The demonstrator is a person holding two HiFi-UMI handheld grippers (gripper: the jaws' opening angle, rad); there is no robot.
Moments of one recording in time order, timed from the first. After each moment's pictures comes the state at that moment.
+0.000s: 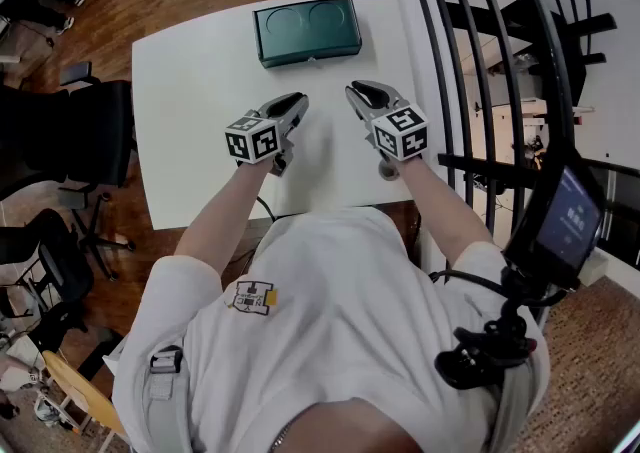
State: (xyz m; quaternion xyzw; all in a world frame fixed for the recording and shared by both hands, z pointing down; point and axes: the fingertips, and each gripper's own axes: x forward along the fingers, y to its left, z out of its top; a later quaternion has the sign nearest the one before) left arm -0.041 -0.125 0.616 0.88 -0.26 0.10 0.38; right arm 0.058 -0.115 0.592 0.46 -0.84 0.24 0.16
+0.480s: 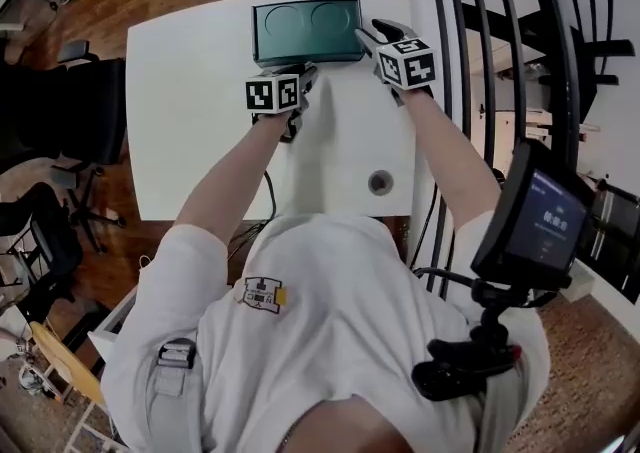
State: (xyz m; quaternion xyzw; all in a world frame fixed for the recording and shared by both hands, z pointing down) left arm 0.000 -0.195 0.673 0.81 -0.33 0.21 0.43; right arm 0.124 -0.260 0.596 0.48 -0.81 0.23 0.24
